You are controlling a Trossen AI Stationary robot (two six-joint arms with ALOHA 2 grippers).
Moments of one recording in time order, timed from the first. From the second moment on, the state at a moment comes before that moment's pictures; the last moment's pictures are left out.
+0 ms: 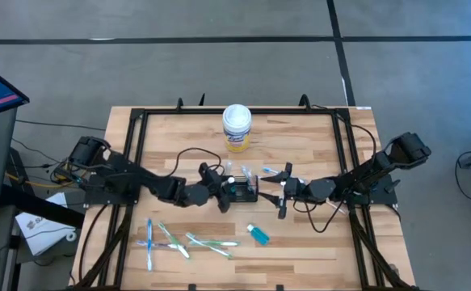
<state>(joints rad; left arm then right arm) -0.28 1.62 0.75 0.44 -0.75 -0.40 0.37 1.46 0.39 1.03 0.55 0.03</state>
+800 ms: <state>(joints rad) -0.28 1.67 0.75 0.43 -0.73 -0.45 0.37 1.46 0.39 1.03 0.55 0.03</state>
